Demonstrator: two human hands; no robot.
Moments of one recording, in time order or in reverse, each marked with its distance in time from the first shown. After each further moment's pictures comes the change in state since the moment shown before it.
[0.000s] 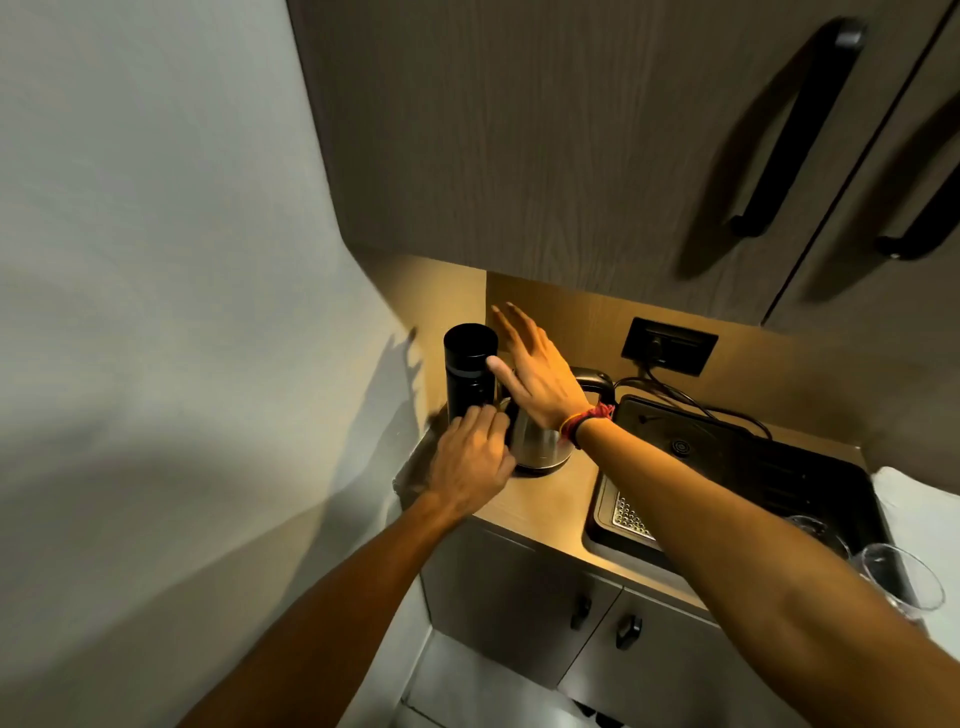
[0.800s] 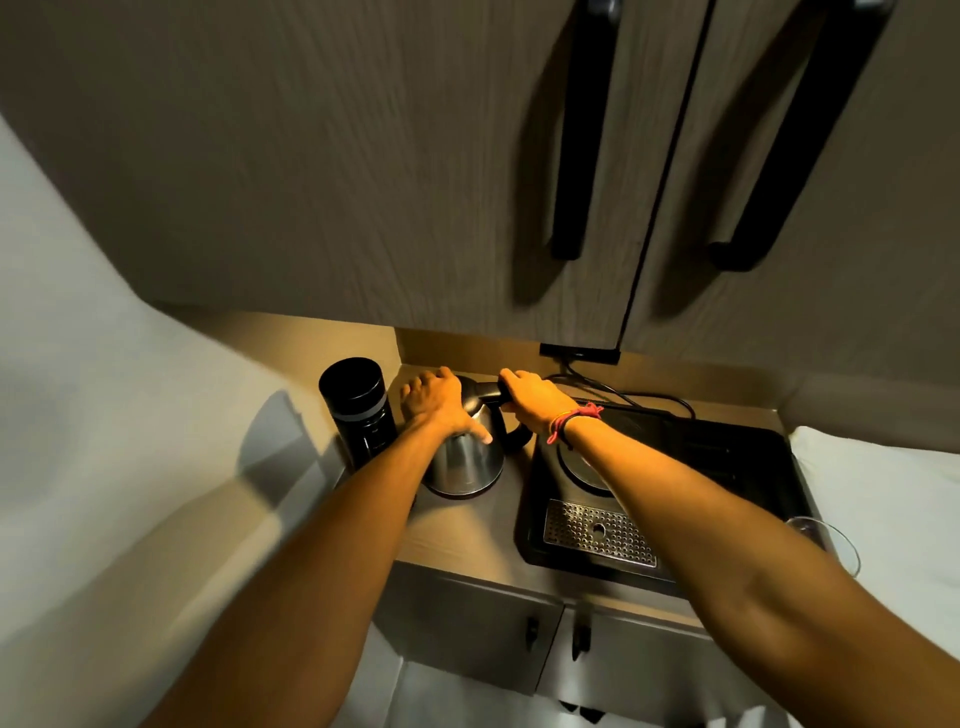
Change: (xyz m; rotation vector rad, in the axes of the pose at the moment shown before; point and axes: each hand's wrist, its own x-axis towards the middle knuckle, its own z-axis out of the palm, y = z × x) left_hand 0.172 0.039 0.041 0.017 -0.676 -0.411; right_hand -0.029 0.110 -0.050 -0.086 -0.421 0.423
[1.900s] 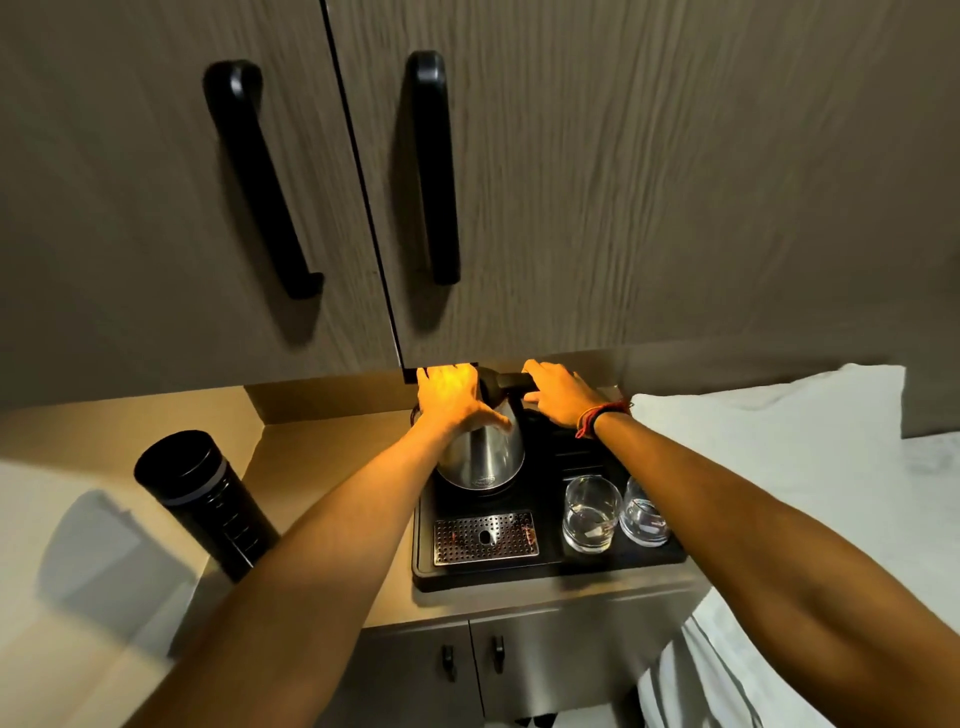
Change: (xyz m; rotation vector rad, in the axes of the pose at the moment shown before) left_hand -0.026 0.195 -0.005 0.000 0.191 0.503; right_hand -0.124 0.162 -0.053 0.091 0.272 0.356
